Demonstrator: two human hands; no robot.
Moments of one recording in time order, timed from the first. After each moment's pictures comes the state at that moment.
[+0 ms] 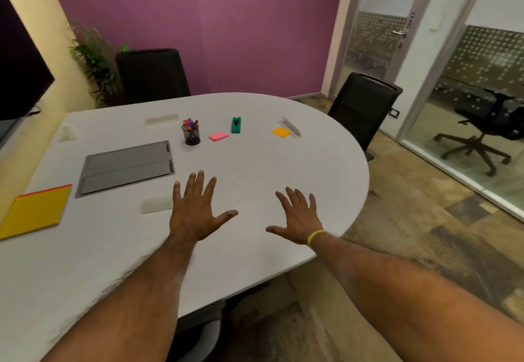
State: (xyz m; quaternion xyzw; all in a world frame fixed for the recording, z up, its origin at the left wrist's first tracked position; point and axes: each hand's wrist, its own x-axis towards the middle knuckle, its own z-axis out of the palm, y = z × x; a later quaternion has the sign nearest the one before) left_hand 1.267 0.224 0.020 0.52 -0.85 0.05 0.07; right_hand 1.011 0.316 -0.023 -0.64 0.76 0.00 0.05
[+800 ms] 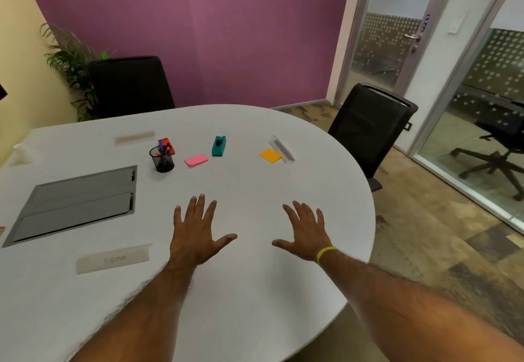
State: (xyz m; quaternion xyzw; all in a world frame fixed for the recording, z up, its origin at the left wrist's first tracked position) left_hand 1.088 0.066 -0.038 0.54 -0.84 0.02 0.03; right_hand 0.813 0.159 -0.058 -0.65 0.76 -0.03 0.07
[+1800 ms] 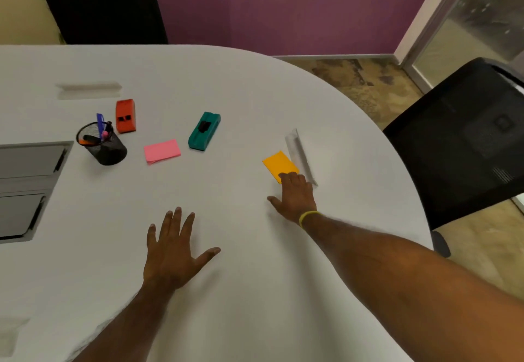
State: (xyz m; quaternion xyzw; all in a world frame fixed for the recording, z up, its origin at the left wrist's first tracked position) left_hand 0.933 -0.190 -0.187 0.67 -0.73 -0.10 -0.02; right_hand 0.633 -0.277 -0.191 -0.70 0.71 -0.02 0.09
